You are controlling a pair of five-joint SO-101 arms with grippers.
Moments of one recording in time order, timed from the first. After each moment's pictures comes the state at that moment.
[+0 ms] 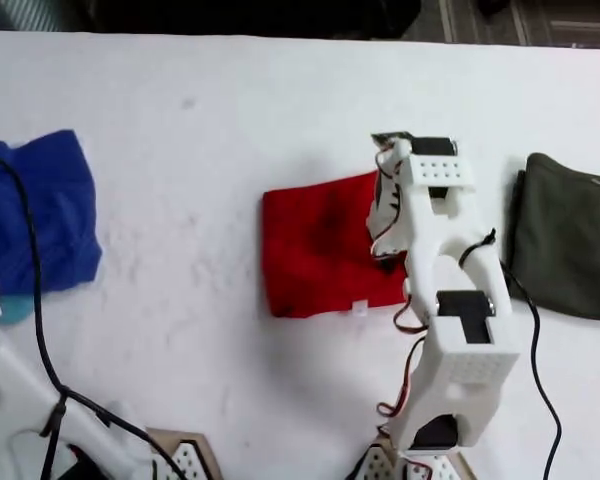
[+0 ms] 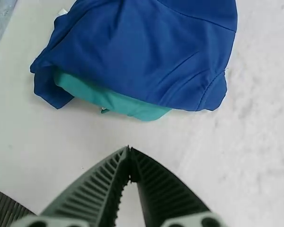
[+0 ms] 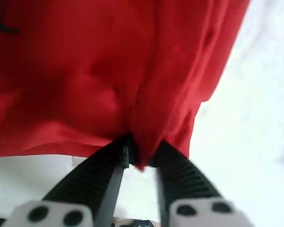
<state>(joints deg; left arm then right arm) -48.6 -35.4 5.8 99.2 -19.3 -3.1 19.4 -2.0 91.1 11.5</state>
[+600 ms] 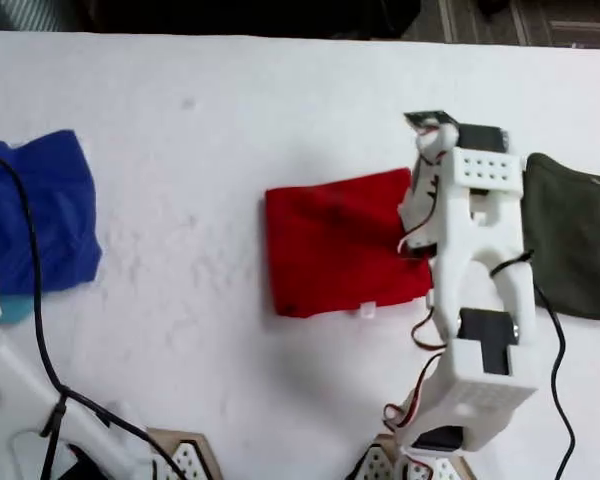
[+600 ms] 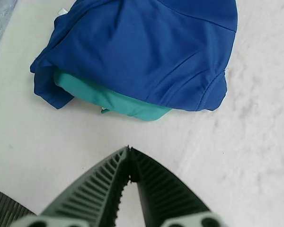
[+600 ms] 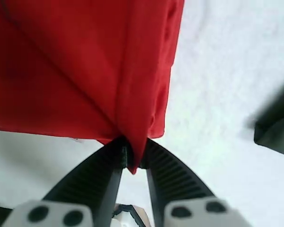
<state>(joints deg) -48.6 -35.4 5.8 99.2 -19.3 4.6 12.5 -5.9 97.7 18.7</state>
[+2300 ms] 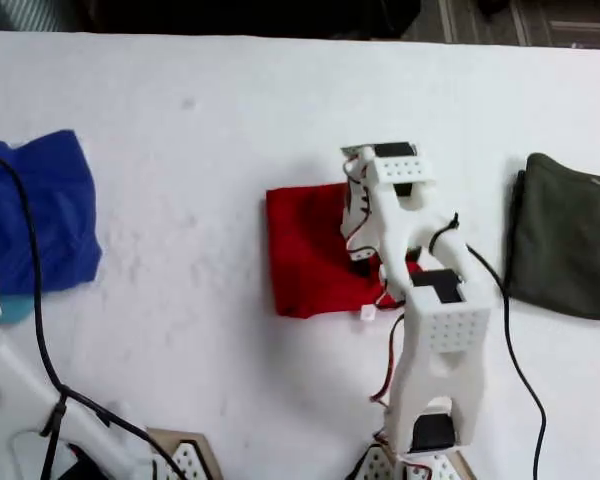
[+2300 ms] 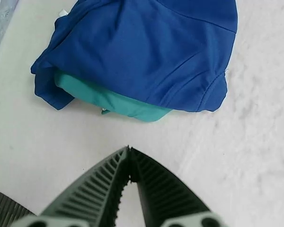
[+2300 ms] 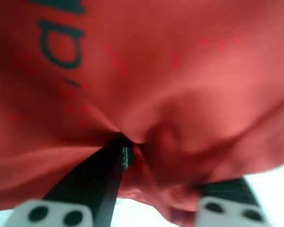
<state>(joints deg) -48.6 -35.4 5.8 99.0 -19.3 -8.2 35.4 -10.0 88.5 9.4</state>
